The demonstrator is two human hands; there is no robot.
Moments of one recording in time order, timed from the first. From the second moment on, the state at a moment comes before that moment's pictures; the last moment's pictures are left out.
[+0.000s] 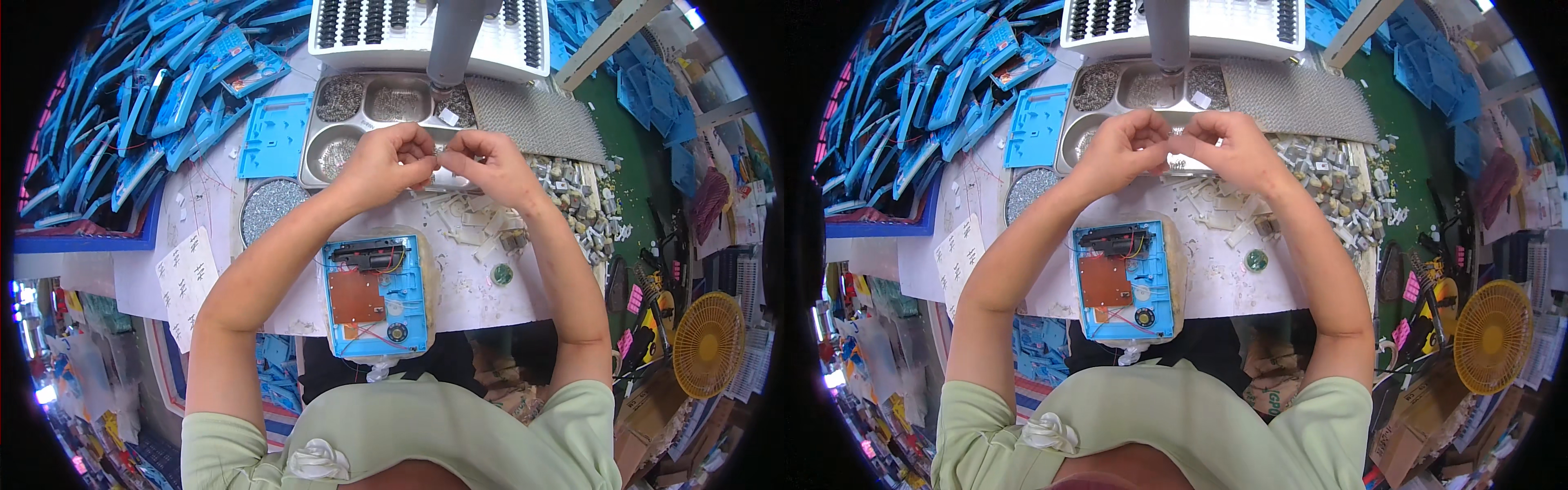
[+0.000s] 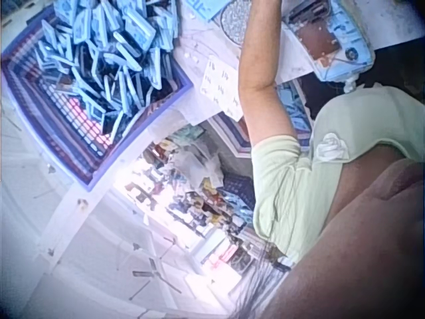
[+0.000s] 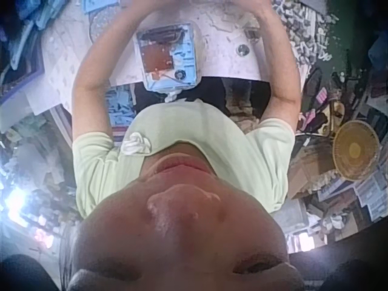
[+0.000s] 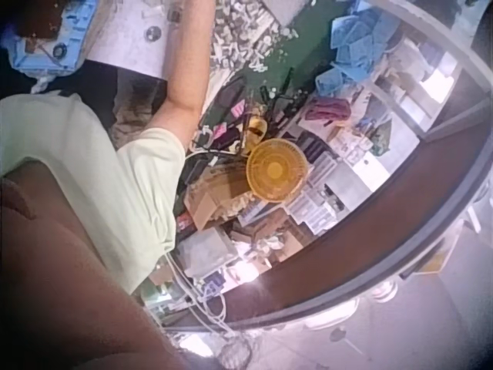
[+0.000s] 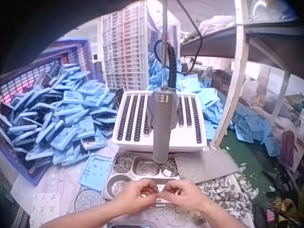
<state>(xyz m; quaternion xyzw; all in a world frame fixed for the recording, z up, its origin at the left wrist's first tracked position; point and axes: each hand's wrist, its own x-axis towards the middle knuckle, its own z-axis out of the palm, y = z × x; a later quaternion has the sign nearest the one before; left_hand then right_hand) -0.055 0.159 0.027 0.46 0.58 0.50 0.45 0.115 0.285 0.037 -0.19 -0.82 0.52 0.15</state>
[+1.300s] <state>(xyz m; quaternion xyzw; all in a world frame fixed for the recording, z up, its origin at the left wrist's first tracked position) -0.088 0.142 0.034 0.19 0.45 0.60 0.63 0.080 0.270 0.048 -0.13 -0.87 0.41 0.25</state>
